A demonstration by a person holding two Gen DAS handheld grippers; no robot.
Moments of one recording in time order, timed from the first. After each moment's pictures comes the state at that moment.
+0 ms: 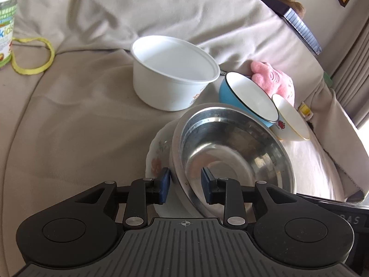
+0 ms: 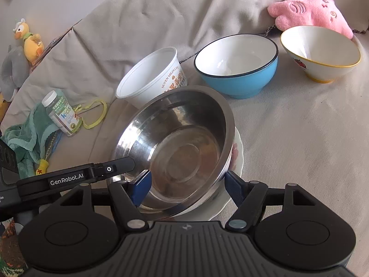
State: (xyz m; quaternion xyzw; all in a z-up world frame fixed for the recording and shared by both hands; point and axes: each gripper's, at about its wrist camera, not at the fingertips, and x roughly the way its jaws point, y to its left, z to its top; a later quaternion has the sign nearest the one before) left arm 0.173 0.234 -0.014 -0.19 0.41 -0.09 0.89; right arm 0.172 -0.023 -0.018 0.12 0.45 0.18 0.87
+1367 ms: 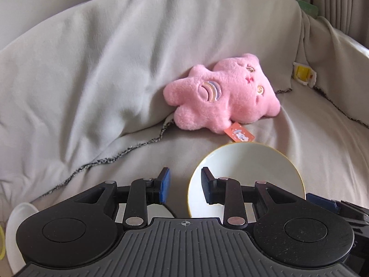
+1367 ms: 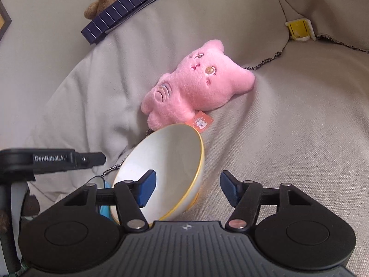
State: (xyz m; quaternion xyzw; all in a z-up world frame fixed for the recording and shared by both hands) left arm 0.416 -0.048 0.048 0.09 0.41 -0.12 0.90; right arm 0.309 -0.279 -0.074 0.28 0.34 0.06 0.90
